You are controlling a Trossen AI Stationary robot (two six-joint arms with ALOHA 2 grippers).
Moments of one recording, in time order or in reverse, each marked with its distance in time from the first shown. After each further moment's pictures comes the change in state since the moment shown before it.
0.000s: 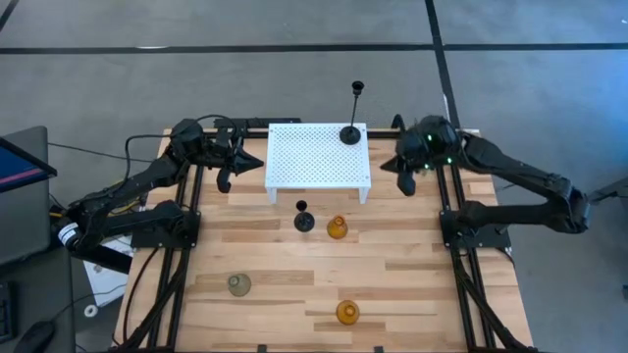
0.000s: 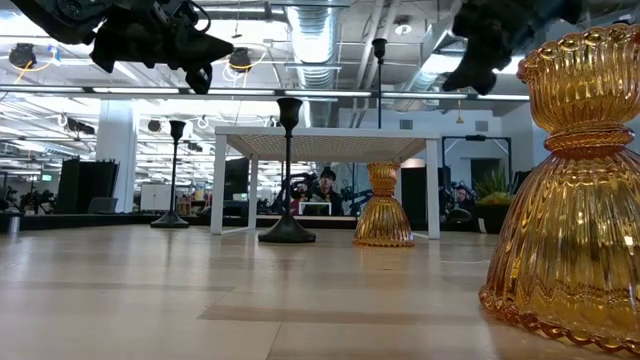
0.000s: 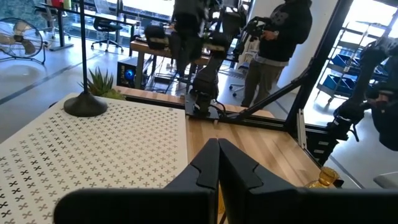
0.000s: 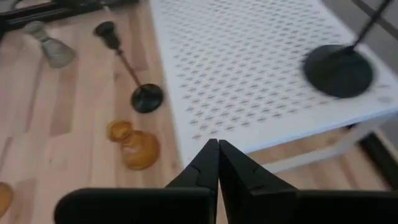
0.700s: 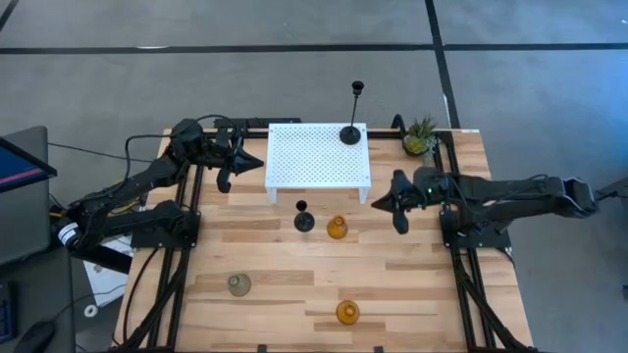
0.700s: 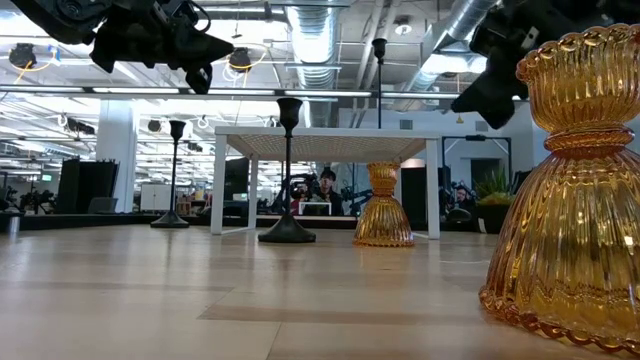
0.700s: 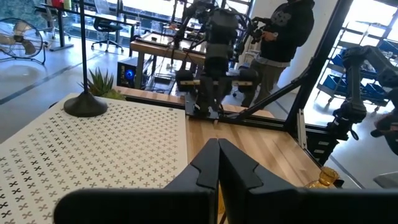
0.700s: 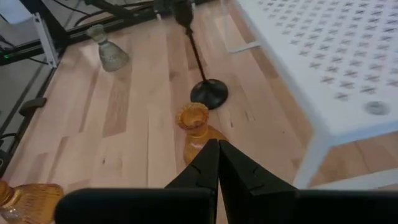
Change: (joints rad) left arm 0.000 0.000 0.000 0.000 0.000 0.000; right arm 0.427 -0.128 -0.419 0.473 0.231 0.338
